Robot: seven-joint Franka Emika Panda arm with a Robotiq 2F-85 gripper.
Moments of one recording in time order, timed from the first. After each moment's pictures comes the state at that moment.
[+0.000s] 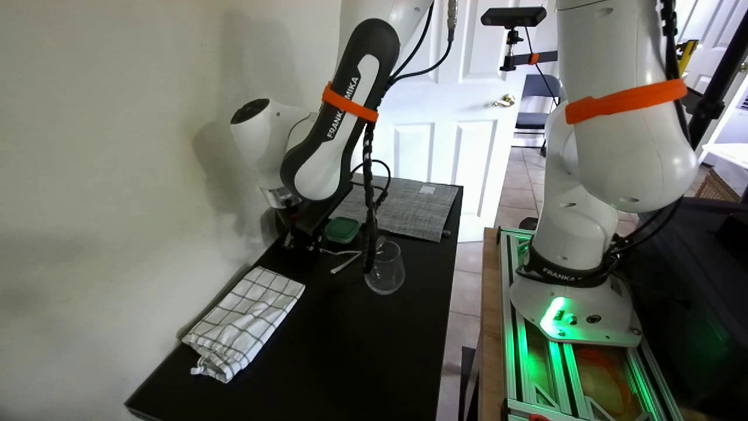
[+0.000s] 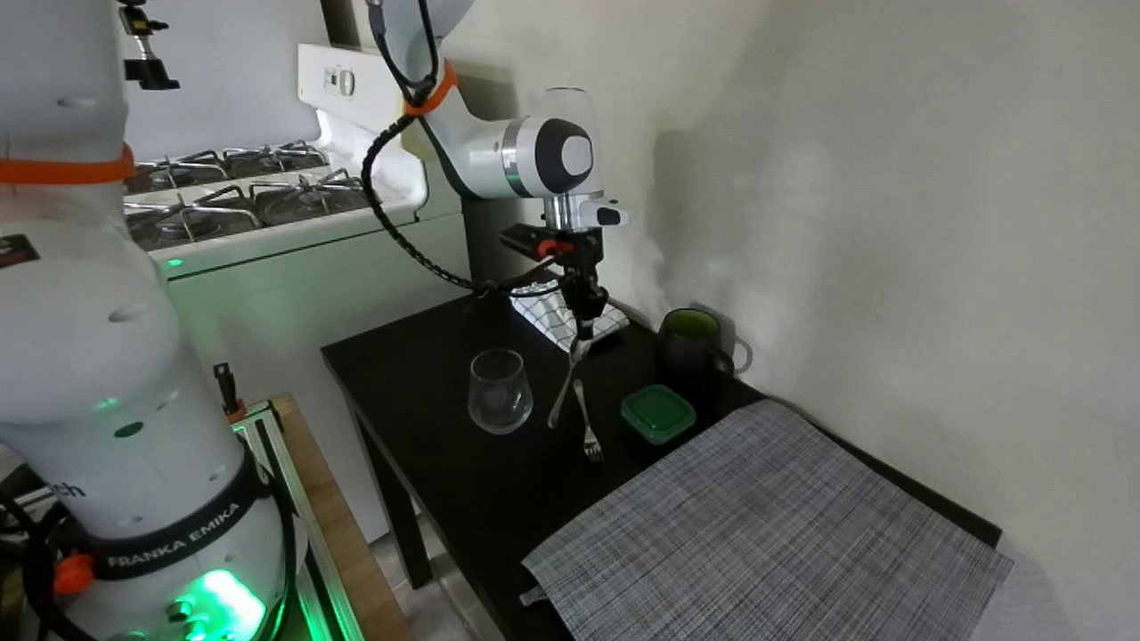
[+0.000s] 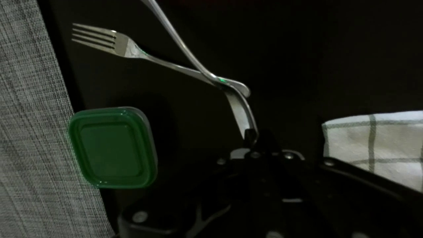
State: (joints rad) arm 0.19 0.26 -0.06 -2.31 -0.34 2.47 0.62
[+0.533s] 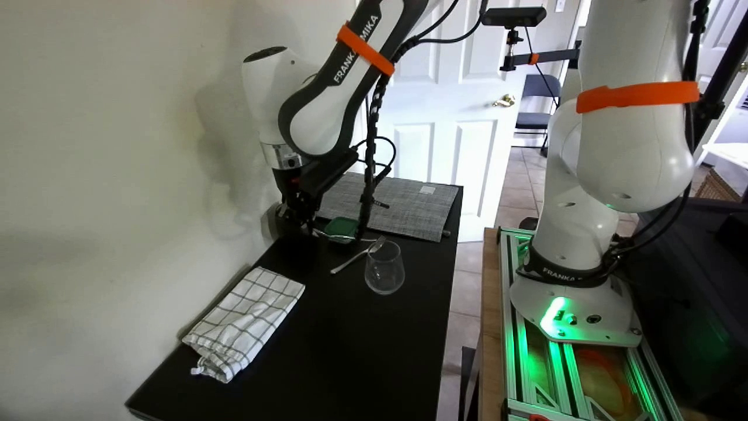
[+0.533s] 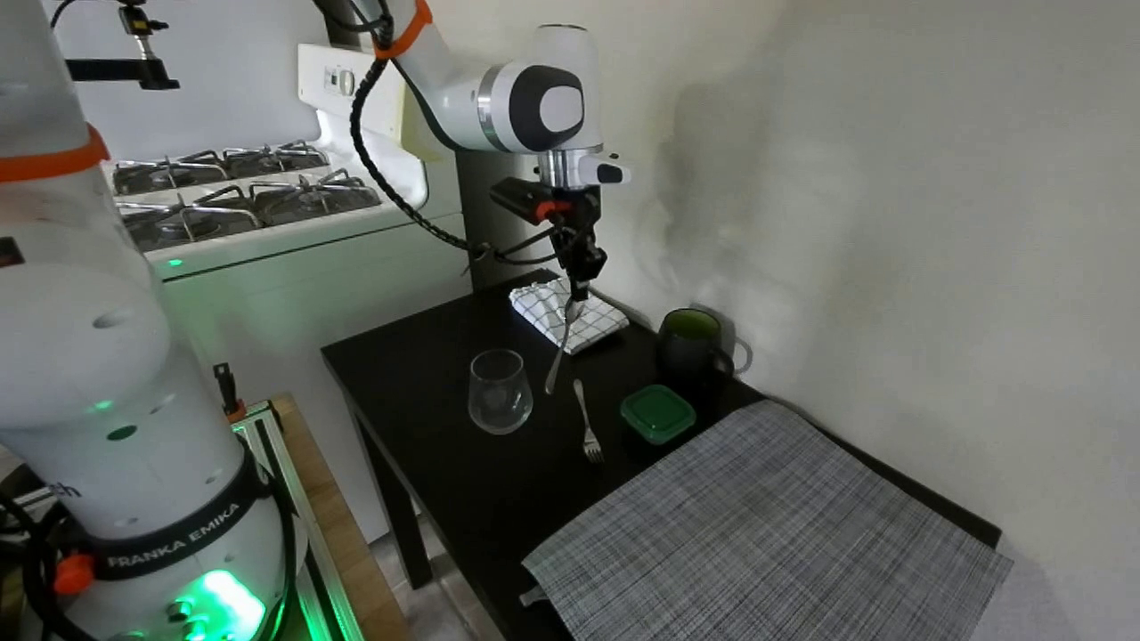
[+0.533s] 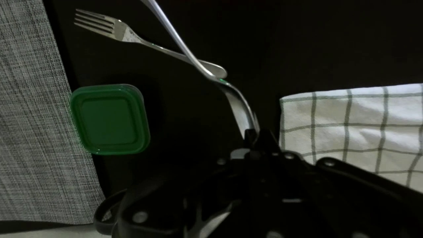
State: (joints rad) arm 0.14 0.05 -0.02 -2.39 -0.16 2.47 0.40
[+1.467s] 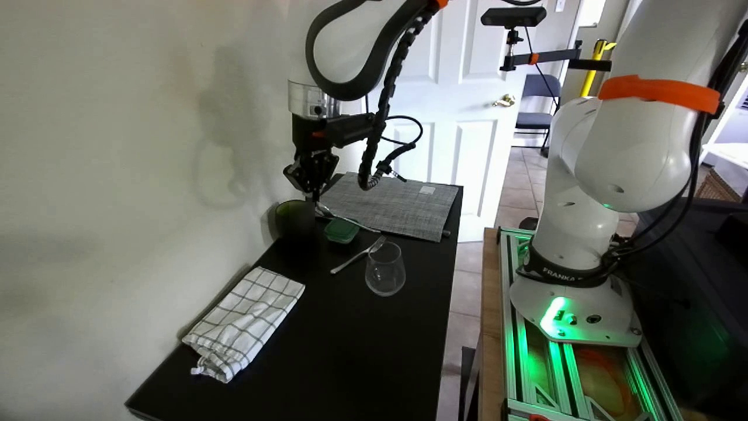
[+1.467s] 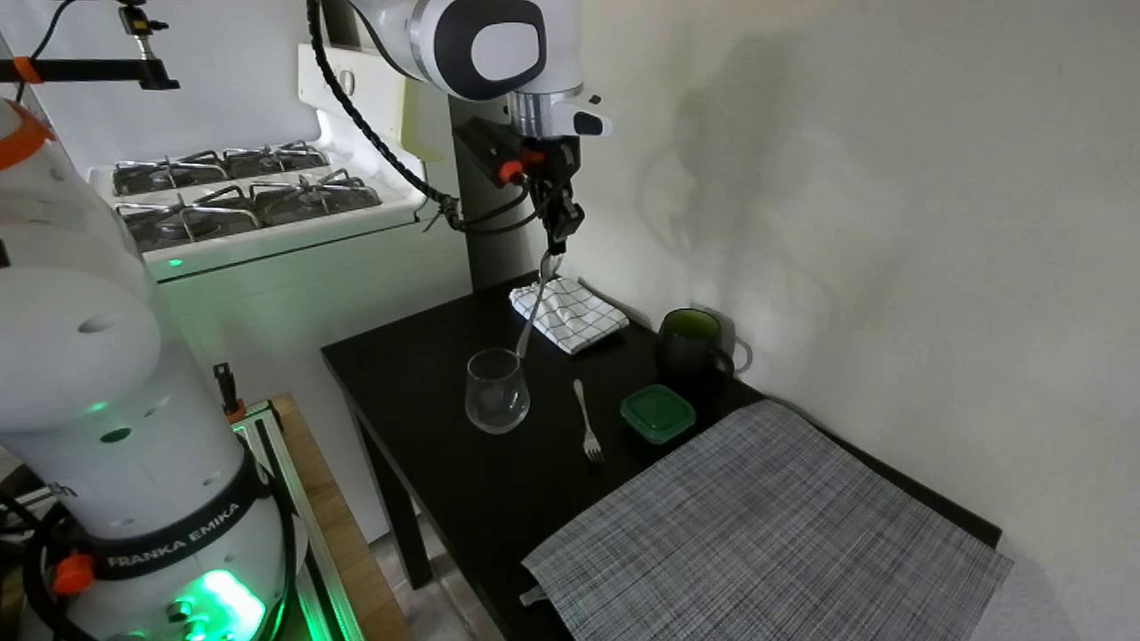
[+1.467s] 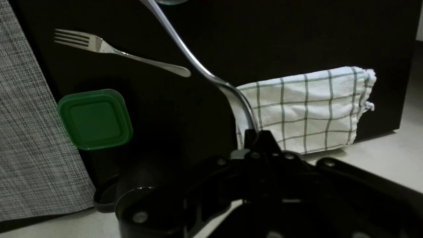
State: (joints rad) arm 0.10 -0.26 0.00 -2.56 0.13 2.47 0.20
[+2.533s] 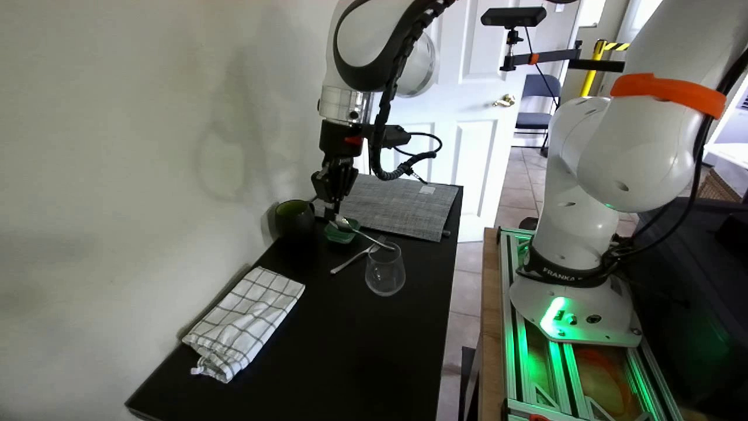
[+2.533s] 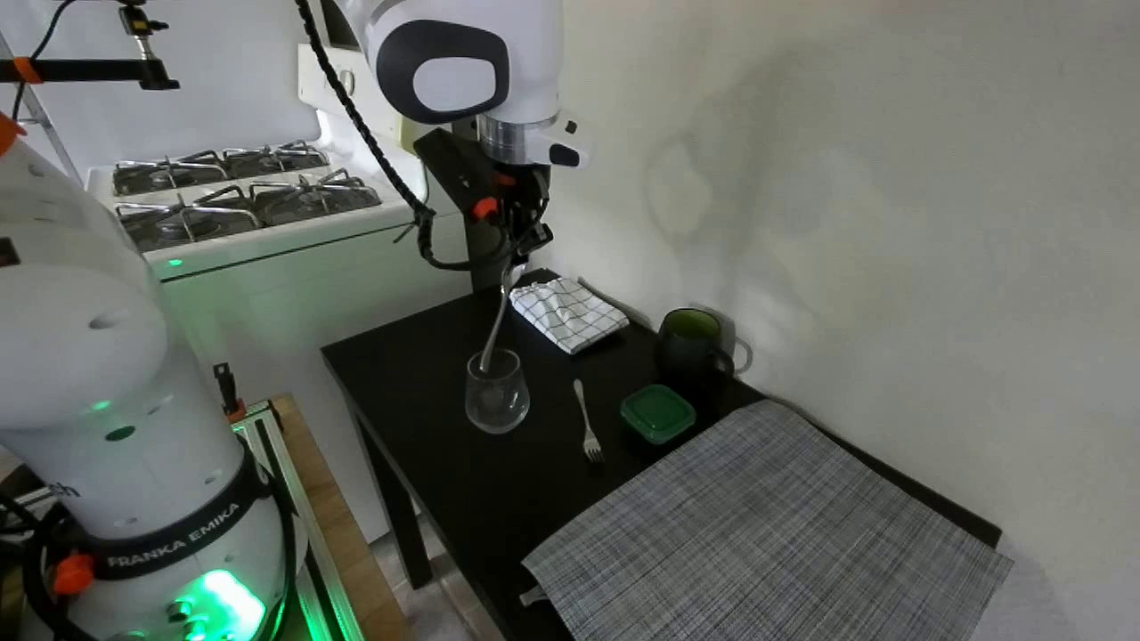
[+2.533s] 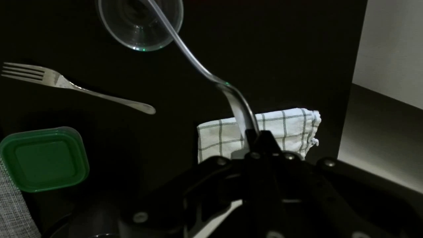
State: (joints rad) arm 0.13 -0.38 -0.04 -2.71 0.40 2.47 -0.13
